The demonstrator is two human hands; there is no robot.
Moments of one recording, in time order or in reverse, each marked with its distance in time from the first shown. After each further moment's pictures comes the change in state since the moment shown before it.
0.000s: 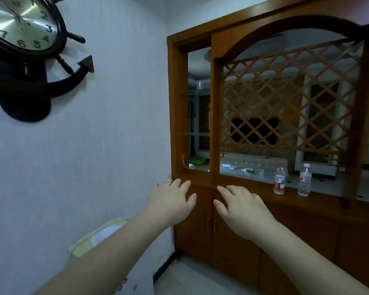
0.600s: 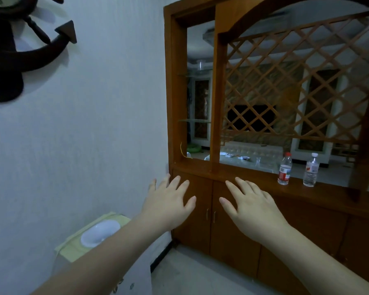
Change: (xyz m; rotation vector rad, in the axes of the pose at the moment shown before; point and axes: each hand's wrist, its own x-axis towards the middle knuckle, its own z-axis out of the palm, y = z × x) left_hand 0.057 -0.053 0.066 0.043 -0.010 0.046; right_hand 0.062 0.004 0.059 -0.027 0.016 0.063
